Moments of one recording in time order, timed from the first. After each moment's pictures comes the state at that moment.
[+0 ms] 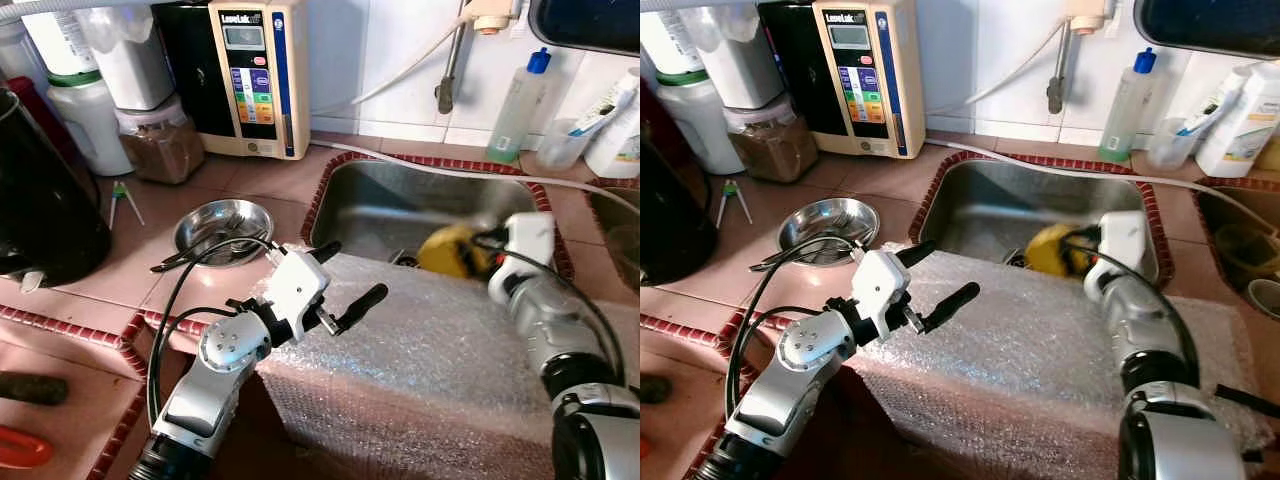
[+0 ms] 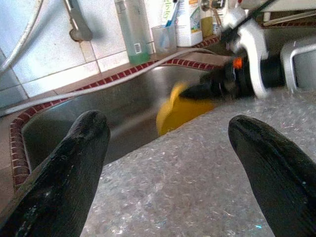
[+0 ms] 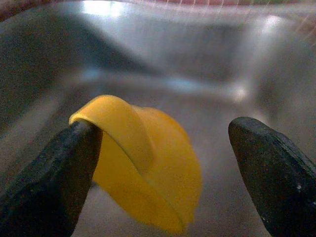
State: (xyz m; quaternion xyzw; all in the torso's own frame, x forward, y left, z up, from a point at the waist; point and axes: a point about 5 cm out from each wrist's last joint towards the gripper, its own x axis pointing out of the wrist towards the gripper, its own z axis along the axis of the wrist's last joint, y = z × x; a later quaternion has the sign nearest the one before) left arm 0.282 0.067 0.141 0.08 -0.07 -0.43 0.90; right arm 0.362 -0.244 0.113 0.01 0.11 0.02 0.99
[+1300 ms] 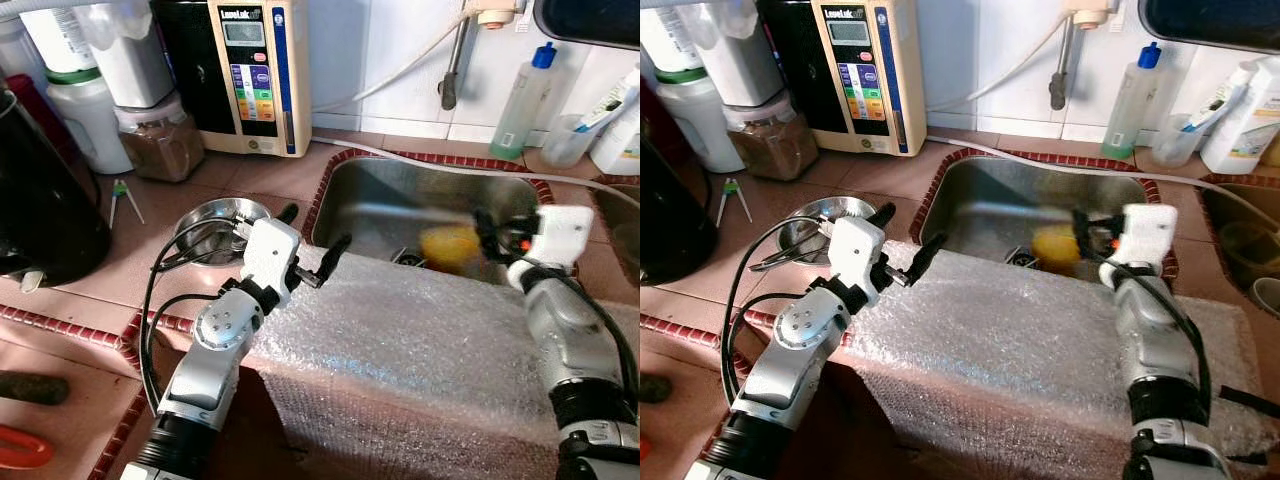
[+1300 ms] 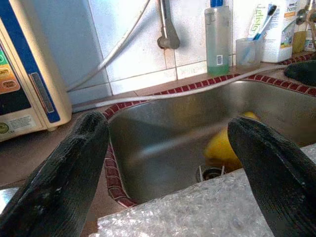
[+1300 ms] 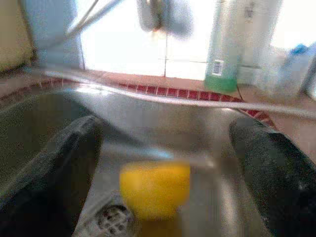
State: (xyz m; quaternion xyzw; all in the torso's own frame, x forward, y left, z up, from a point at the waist) left arm 0.311 0.086 0.154 0.06 -0.10 -0.29 0.95; right arm 0.347 -0.243 0.147 -0.05 -0.04 0.00 1.00
